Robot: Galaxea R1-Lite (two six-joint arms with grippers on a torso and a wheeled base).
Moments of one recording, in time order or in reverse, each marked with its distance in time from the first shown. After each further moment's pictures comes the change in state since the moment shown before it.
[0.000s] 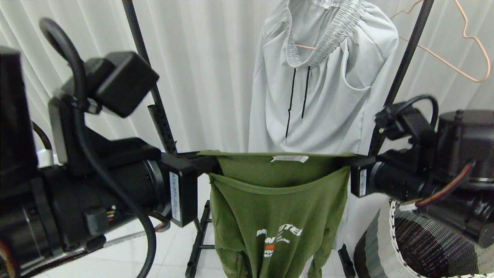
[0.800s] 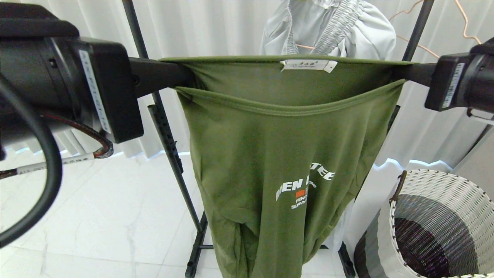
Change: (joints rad) left arm -0.006 -0.029 -0.274 0.113 0.022 0.206; right arm -0.042 -0.171 -0.413 0.380 0.098 -0.099
